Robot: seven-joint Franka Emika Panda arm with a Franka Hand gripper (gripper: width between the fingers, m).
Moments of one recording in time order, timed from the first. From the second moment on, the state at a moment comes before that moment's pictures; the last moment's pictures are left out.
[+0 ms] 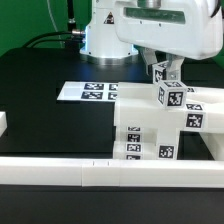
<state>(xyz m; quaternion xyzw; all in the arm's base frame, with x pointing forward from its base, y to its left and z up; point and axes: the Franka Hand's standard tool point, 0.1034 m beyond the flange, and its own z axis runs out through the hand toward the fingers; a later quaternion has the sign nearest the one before) 0.572 0.053 0.116 -0.85 0.52 0.01 0.06</state>
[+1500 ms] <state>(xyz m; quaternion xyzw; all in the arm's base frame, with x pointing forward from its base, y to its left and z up) 0.567 0.066 0.114 -1.00 -0.01 -0.02 0.02</state>
